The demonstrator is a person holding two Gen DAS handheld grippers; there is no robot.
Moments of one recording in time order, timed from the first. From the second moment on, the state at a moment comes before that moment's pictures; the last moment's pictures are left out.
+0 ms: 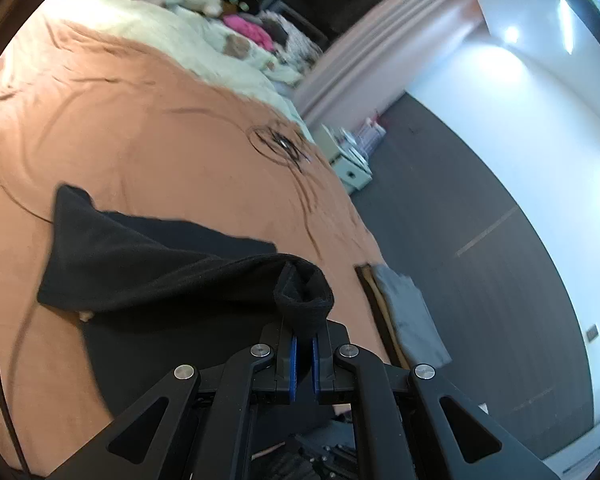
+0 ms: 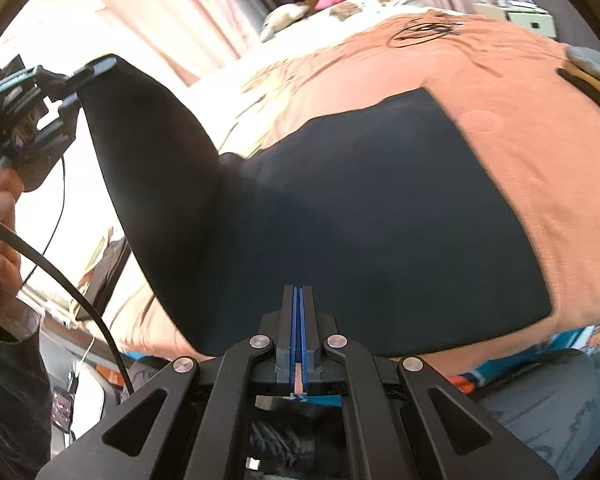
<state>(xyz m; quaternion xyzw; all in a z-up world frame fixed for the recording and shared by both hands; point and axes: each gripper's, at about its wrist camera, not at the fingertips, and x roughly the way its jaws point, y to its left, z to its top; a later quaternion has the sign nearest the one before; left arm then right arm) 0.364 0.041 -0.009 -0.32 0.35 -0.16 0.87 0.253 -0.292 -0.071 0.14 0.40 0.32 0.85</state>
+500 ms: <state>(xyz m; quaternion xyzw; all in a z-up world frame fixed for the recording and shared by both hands) 0.409 -0.078 -0.080 -0.28 0.46 -0.26 0.80 0.237 -0.346 -0.085 0.18 0.43 0.27 0.84</state>
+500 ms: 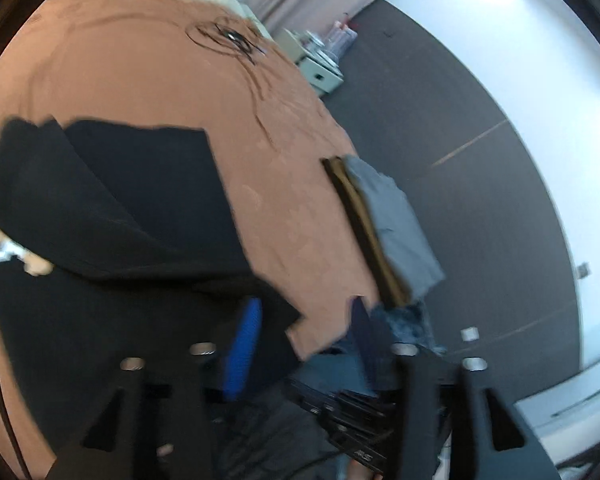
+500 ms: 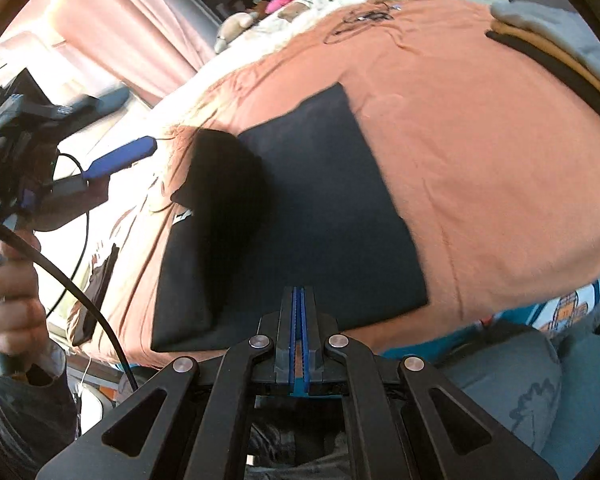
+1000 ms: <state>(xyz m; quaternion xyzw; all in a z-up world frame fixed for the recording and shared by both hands) 0.357 0.013 -0.110 -0.26 0.46 -0.13 0.84 0.278 -0.343 -0.058 0.12 0.44 0.26 0.85</state>
